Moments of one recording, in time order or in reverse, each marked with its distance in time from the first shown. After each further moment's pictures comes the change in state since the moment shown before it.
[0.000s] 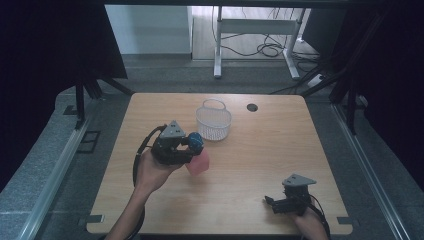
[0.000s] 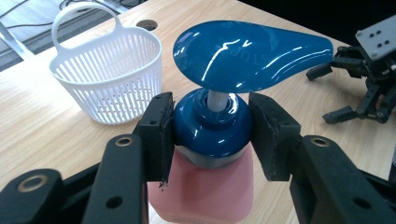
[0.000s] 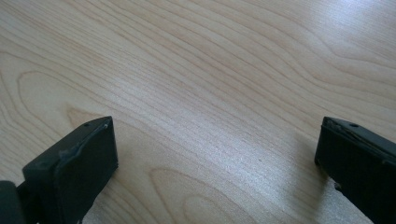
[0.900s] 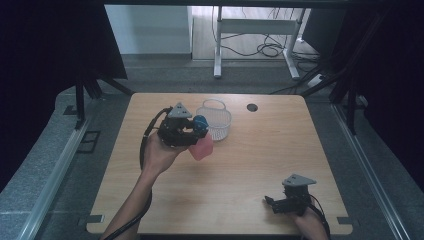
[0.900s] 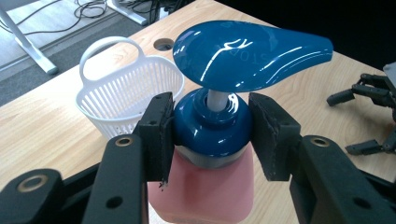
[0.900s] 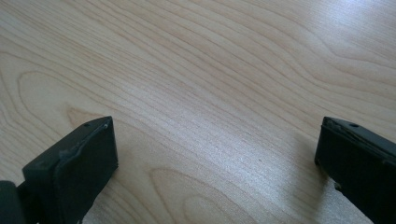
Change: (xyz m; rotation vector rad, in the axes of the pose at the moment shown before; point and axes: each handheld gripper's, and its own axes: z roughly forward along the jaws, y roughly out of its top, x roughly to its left) left arm 0.019 0.039 0.014 -0.005 0.040 -0.002; right arm 0.000 0.000 0.000 0.000 0.001 0.002
